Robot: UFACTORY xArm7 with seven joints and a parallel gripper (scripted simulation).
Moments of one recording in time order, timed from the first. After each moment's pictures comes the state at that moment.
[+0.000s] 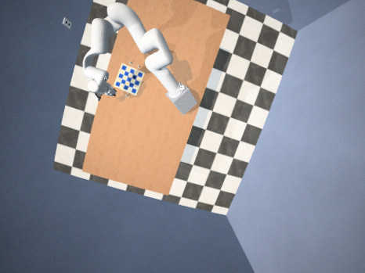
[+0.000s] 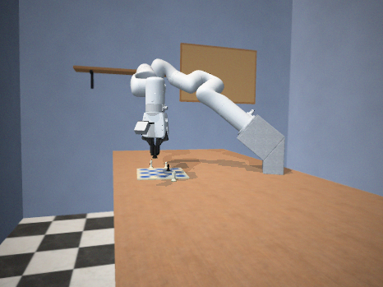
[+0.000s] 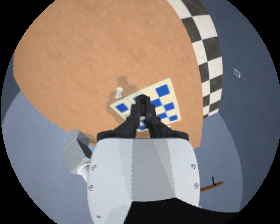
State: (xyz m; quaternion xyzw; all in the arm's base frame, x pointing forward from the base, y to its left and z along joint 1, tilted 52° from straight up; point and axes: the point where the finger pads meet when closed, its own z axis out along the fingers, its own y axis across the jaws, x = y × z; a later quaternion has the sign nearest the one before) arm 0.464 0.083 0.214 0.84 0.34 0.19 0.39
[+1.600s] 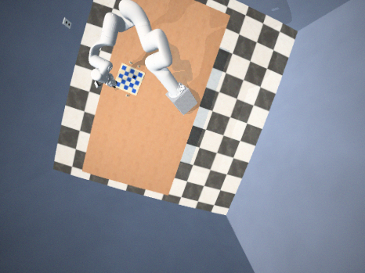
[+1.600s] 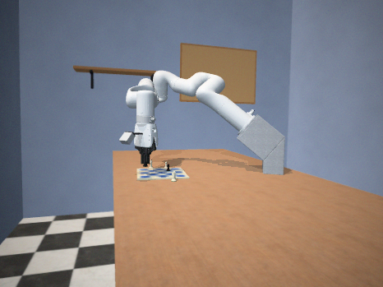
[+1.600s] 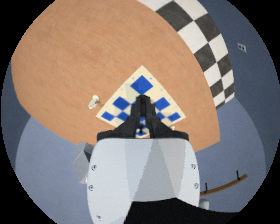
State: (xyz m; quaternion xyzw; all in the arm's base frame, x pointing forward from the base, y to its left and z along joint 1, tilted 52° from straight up) arm 0.488 0.000 0.233 0.87 0.22 0.24 0.36
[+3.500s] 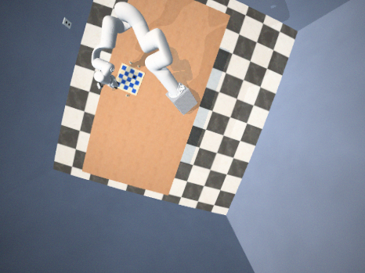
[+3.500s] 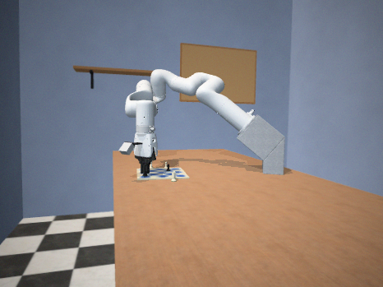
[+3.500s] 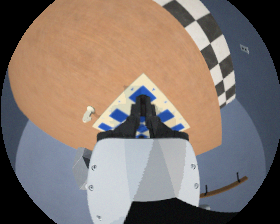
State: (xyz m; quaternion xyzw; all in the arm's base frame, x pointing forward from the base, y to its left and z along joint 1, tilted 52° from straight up) arm 0.514 -0.019 0.207 0.87 0.22 0.24 0.36
